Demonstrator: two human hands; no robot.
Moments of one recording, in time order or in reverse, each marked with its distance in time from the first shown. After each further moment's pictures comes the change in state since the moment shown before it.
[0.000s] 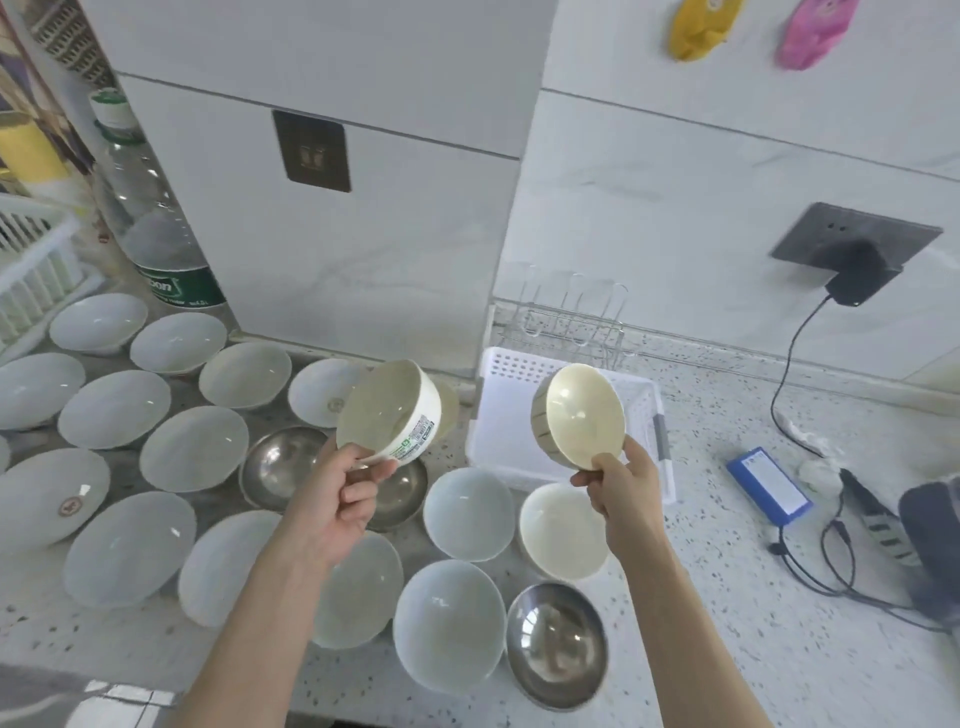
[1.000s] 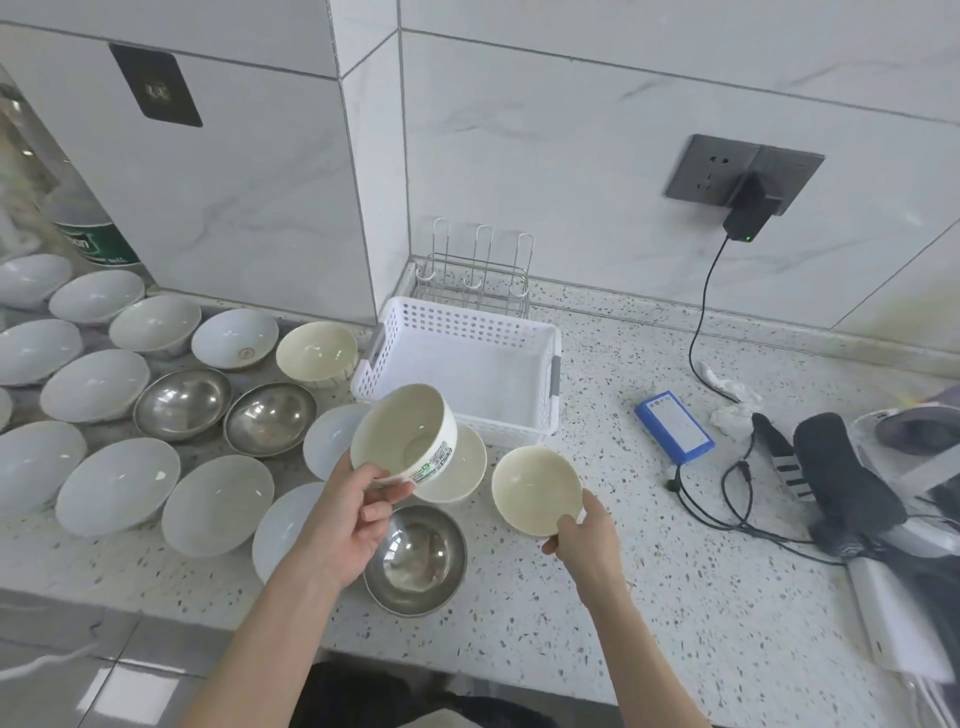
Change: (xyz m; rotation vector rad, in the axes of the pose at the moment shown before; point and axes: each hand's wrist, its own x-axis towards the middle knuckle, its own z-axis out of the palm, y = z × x) left_hand -0.056 -0.179 0.094 0.137 0.053 0.012; right_hand 0.006 0.114 -0.170 -0.378 -0.104 0.084
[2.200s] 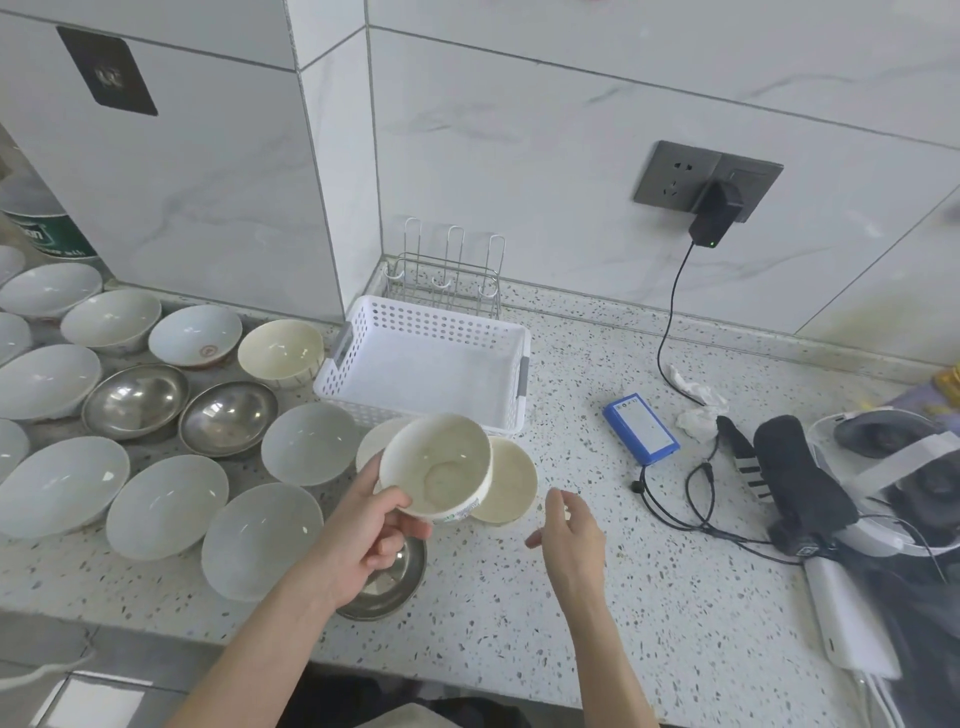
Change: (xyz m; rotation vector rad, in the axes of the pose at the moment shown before) left_hand 0.003 -0.038 0.026 0.376 -0.171 0.031; right_hand -0.003 0.007 -0.019 0.024 0.106 -0.107
